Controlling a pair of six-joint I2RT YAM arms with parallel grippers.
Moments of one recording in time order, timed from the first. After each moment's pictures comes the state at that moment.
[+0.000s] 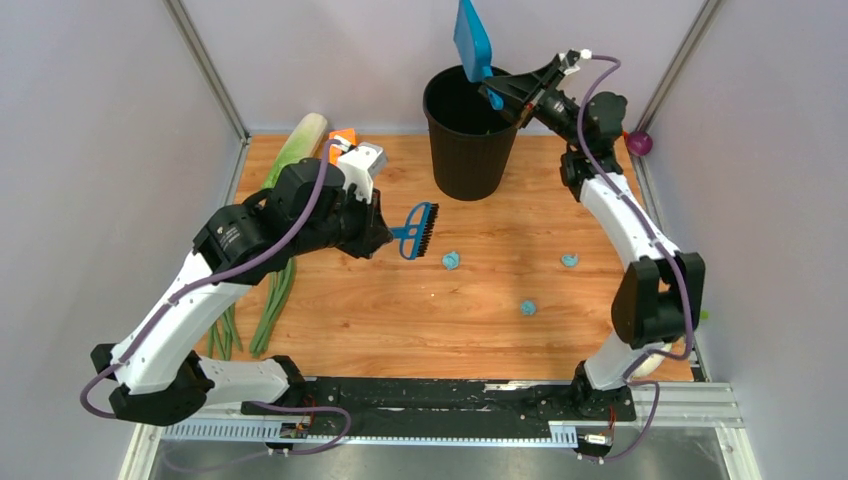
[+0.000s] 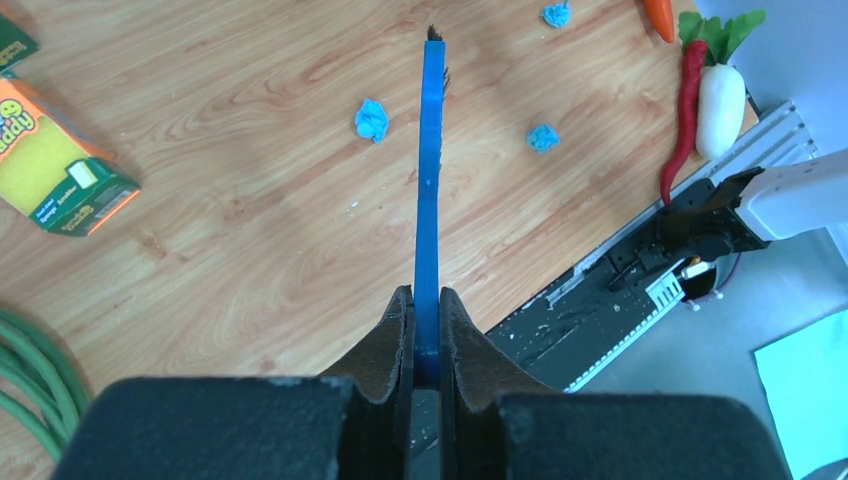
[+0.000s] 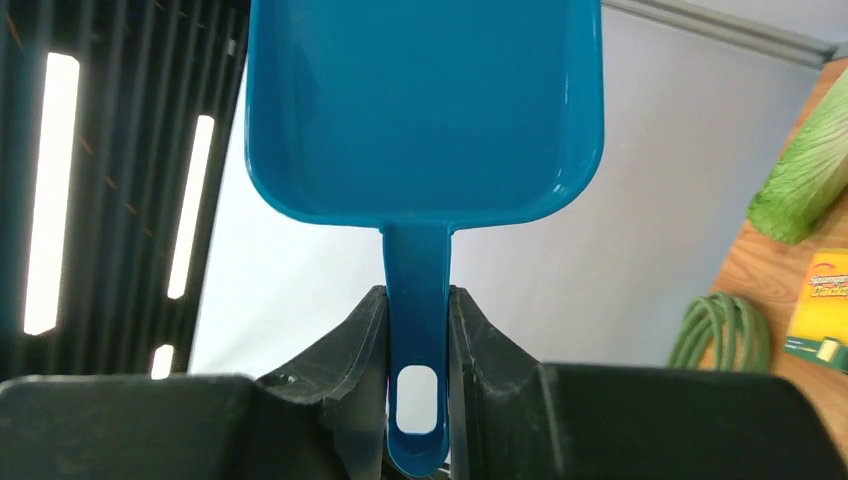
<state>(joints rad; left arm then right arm) -0.88 1.19 1.72 -1.12 -0.07 -0.37 0.17 1.70 1.47 0.70 -0.73 1.75</state>
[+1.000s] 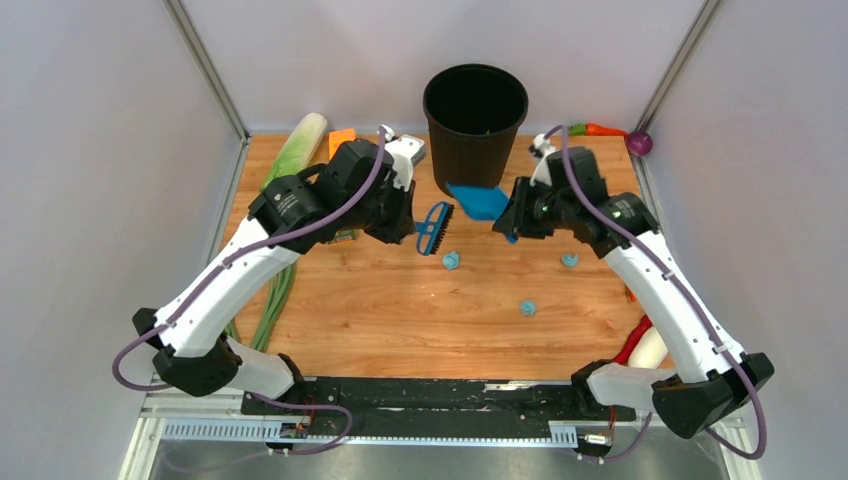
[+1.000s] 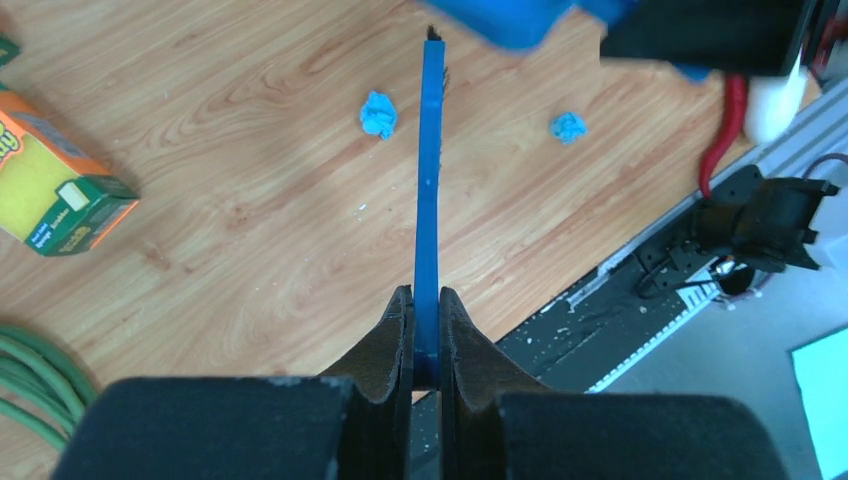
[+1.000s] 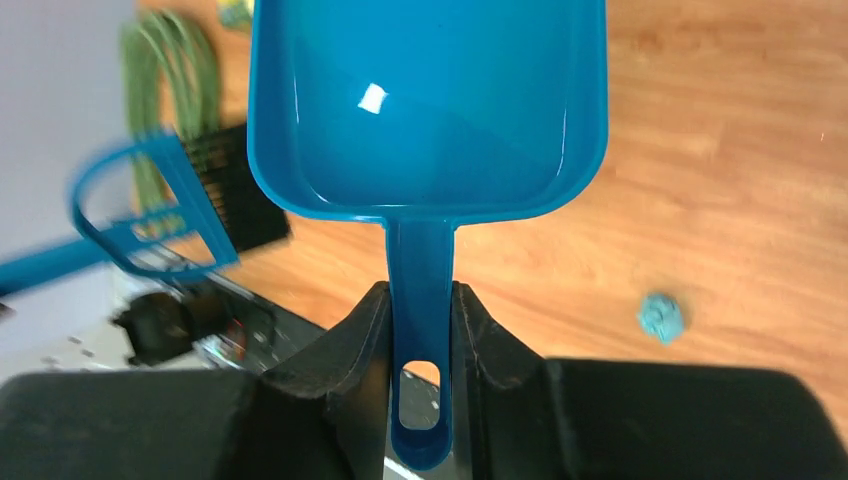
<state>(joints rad) -0.88 1.38 1.83 -1.14 -0.05 -0.33 0.40 1.23 1.44 -0.90 -0.24 0.51</state>
